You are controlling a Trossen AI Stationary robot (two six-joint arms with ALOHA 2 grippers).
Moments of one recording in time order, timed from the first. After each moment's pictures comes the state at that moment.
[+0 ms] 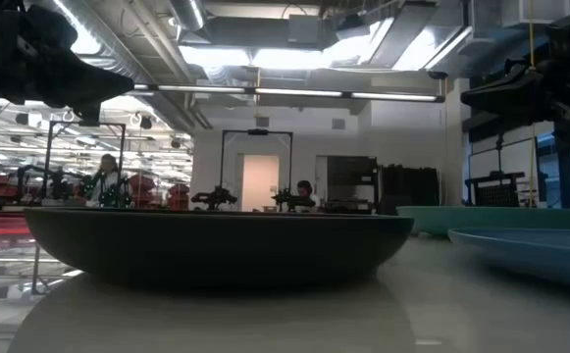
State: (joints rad) left arm -0.04 0.03 0.01 0.04 -0.21 -0.07; right arm 0.12 0.05 0.02 0.03 0.30 -0.63
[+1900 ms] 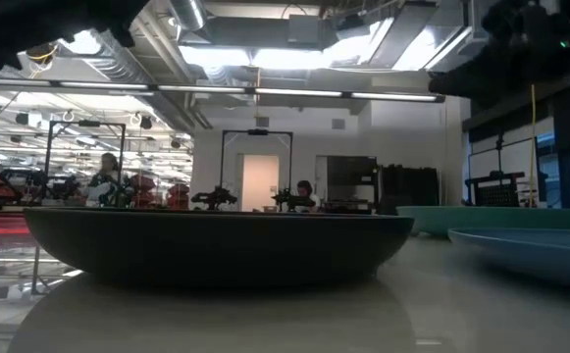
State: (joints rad) left arm 0.00 0.68 0.16 1.00 -0.11 0.12; right arm 0.12 0.60 0.30 0.10 0.33 0.06
